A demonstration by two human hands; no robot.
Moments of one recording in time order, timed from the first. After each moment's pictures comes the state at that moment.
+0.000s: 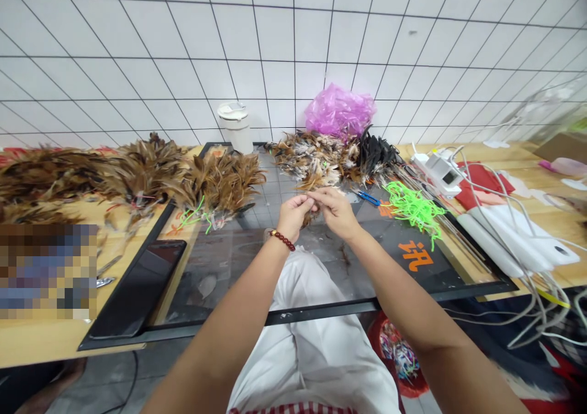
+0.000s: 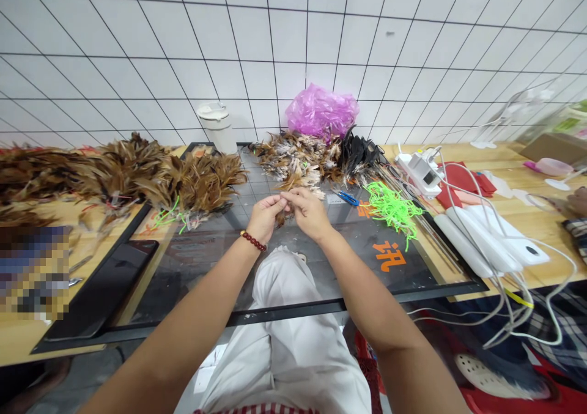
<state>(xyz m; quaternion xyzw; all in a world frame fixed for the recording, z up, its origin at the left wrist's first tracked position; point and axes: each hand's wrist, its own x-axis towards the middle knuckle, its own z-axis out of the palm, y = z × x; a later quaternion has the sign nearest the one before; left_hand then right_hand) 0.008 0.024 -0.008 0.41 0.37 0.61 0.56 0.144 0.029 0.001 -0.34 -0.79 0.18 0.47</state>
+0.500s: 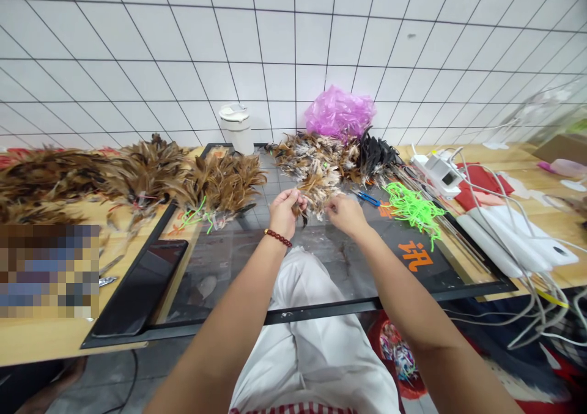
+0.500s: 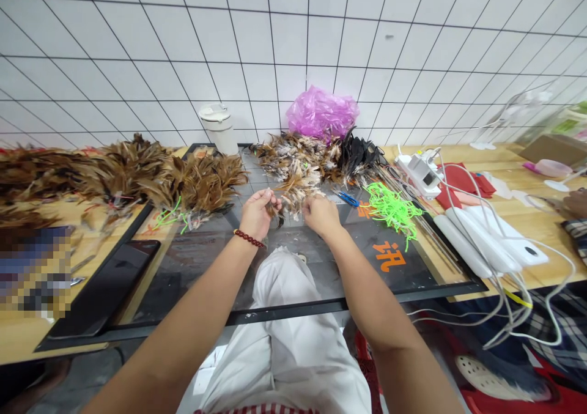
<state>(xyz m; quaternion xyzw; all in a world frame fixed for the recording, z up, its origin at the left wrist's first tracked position) -0.003 0.024 0.008 0.27 0.34 0.67 0.60 0.164 0.037 -0.004 -0.58 -0.77 0.07 0.26</state>
